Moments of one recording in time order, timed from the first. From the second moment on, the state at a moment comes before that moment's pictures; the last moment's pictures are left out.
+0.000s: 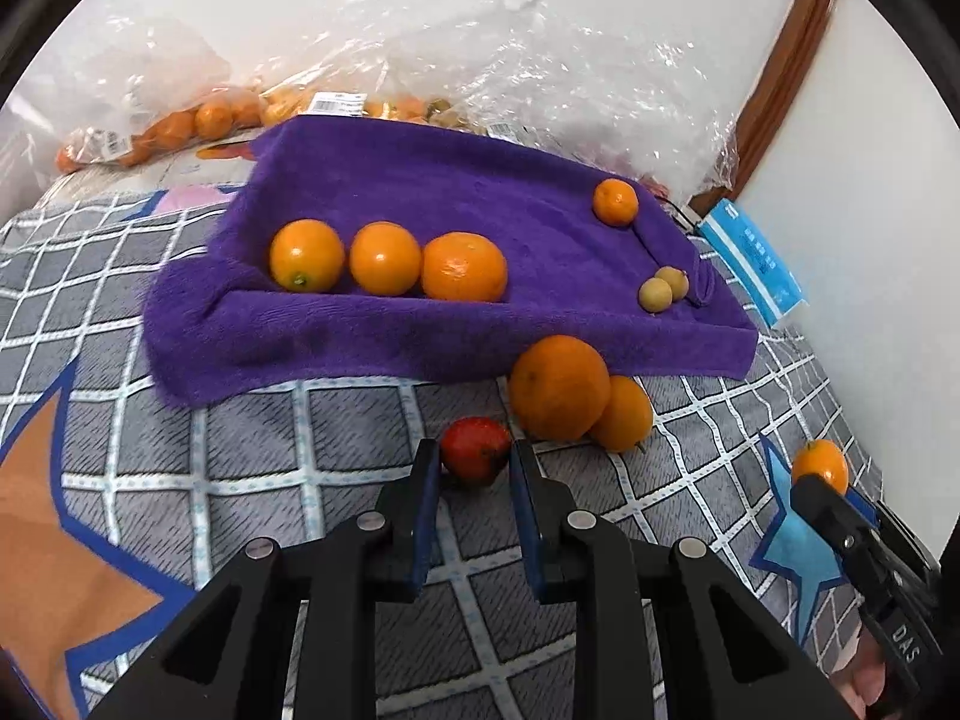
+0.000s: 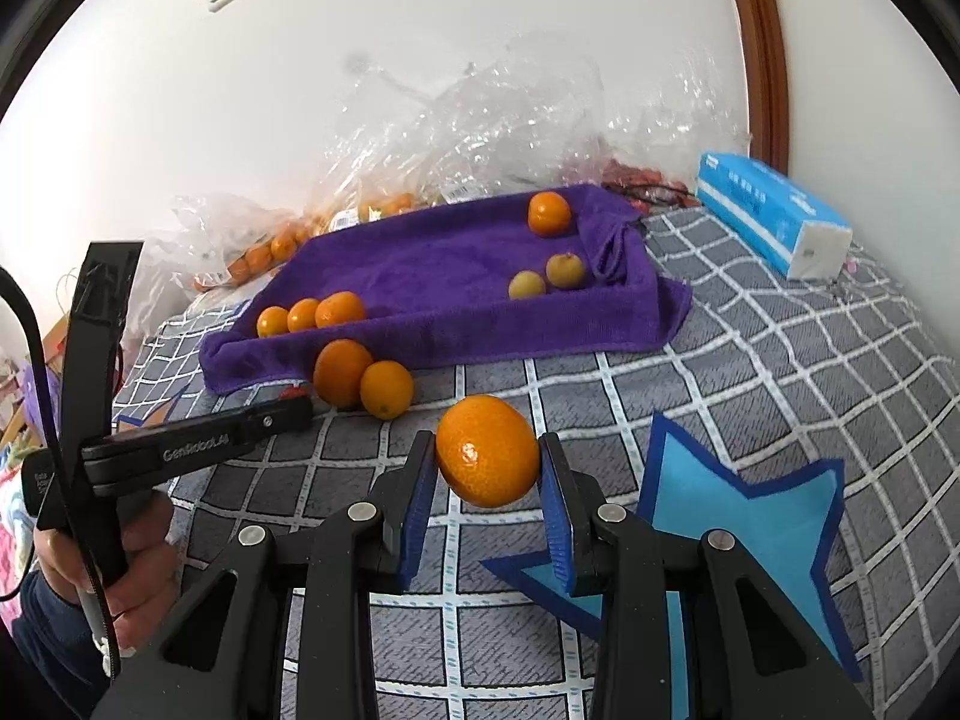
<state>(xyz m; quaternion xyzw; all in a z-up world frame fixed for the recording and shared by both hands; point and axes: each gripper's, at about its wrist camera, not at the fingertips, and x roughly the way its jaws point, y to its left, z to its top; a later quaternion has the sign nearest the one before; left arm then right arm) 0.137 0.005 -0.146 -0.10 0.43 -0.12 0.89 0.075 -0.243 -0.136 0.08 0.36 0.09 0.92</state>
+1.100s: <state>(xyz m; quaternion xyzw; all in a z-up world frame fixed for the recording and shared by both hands) 0.170 0.036 -0.094 -0.11 0.39 -0.09 0.91 0.164 -0.238 -0.092 0.06 0.34 0.10 0.93</state>
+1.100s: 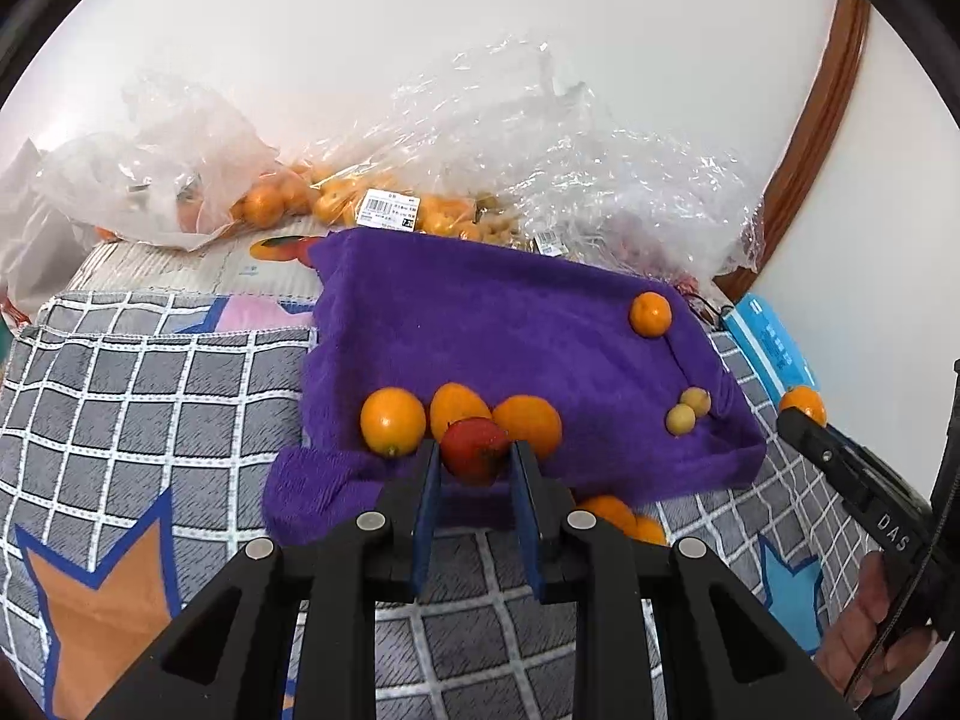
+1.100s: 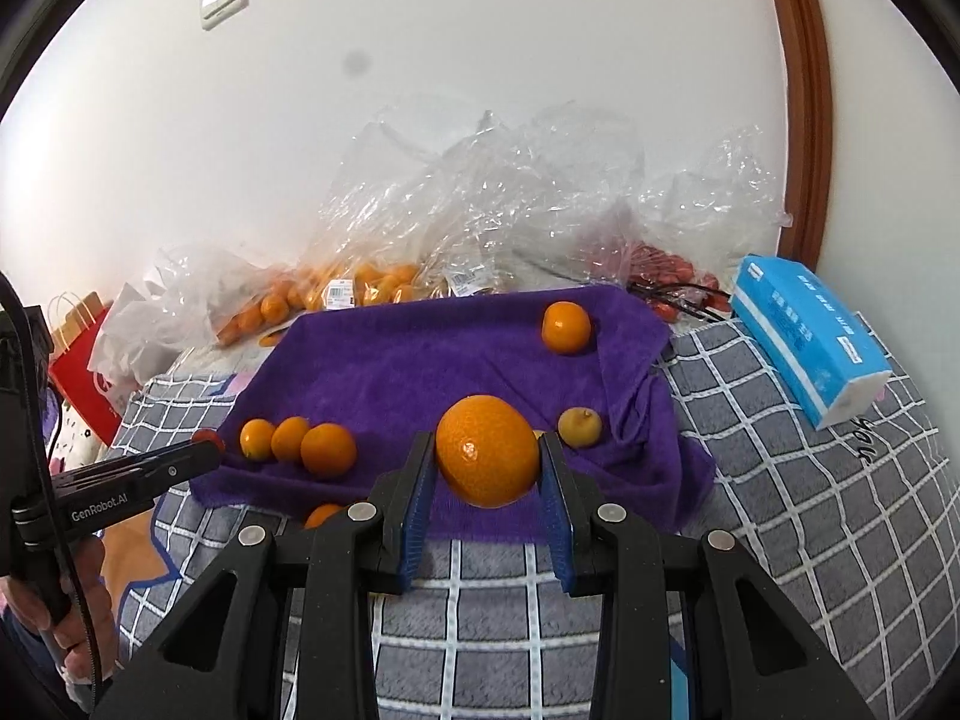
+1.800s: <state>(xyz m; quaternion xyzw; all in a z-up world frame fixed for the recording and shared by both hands) 0.217 0.034 -0.117 -0.14 0.39 -0.08 0.91 0.213 -0.210 -0.128 0.03 0.37 0.12 0.92</state>
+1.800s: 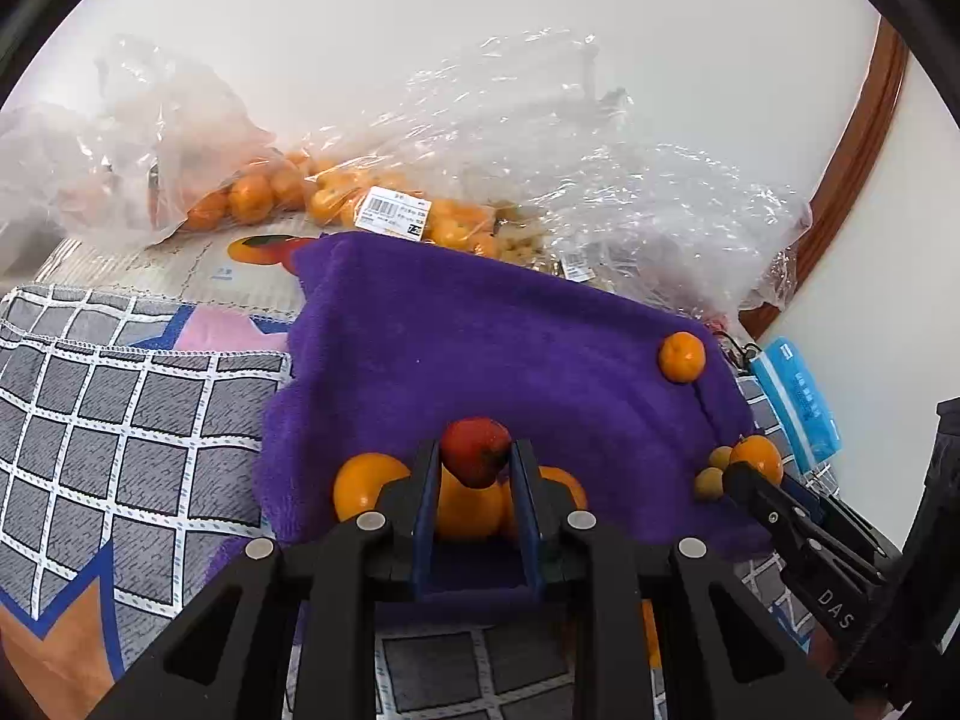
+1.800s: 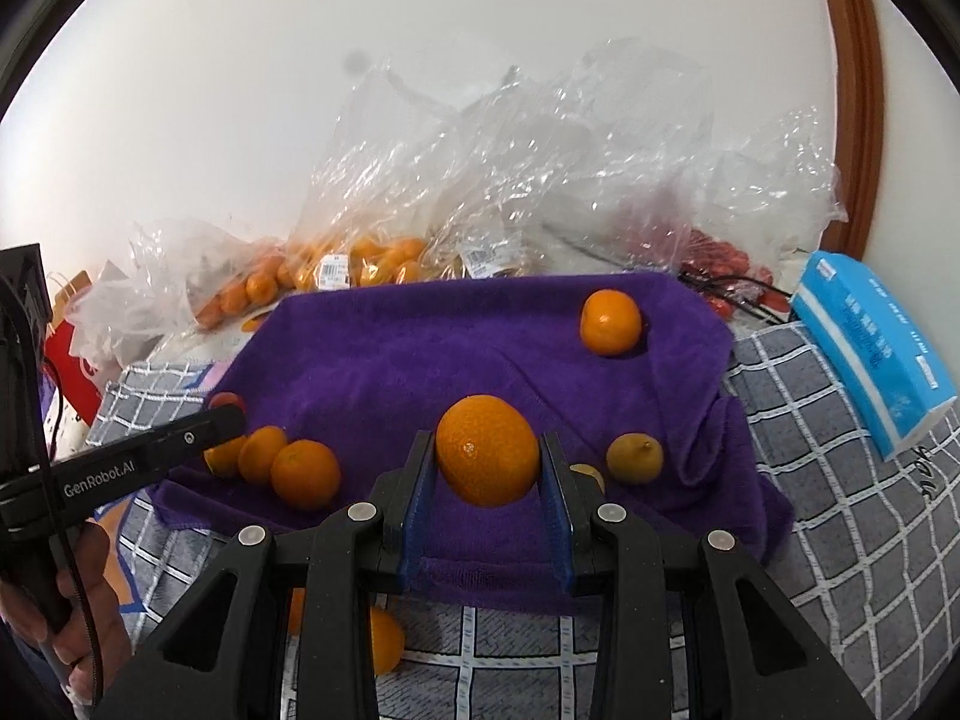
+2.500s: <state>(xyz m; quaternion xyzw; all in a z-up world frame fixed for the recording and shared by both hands) 0.219 0.034 -0.128 -0.15 0.38 -0.09 0.91 0.219 -0.211 -0.153 0.04 0.37 0.13 0.92</state>
